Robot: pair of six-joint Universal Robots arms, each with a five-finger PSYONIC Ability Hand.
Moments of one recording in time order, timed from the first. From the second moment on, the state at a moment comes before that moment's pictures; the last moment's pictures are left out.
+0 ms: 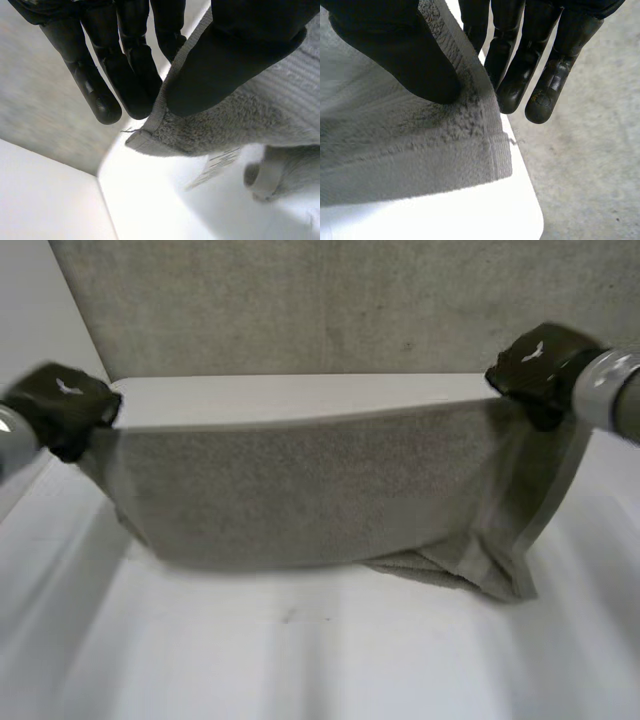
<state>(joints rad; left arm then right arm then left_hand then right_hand) 4.64 -1.86 -1.30 2.84 -1.33 3.93 1.83 -1.09 0.88 0.54 1.38 2.22 1.18 1.22 1.22 1.22 1.03 0.96 1.17 1.19 1.19 0.98</state>
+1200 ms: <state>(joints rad) 4.71 -1.61 -1.99 2.99 -1.33 4.07 1.79 -1.29 1.56 0.36 1.36 2.18 1.19 1.22 1.22 1.22 1.04 0.96 1.17 1.19 1.19 0.99</state>
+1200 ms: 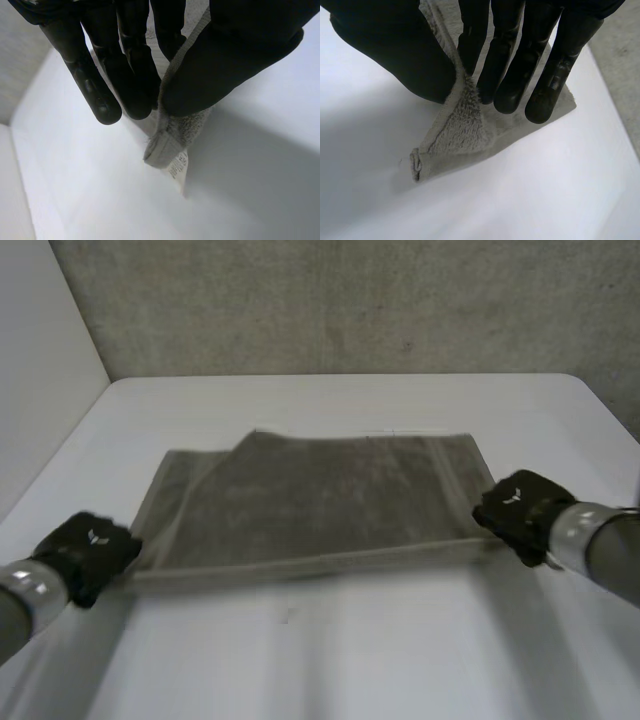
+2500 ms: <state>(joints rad) 4.50 -2.08 -1.48 3.42 -1.47 3.93 1.90 -0.93 1.18 -0.25 1.45 2.48 0.18 0.17 0.17 0.17 0.03 0.20 0.22 0.21 0.23 0.06</state>
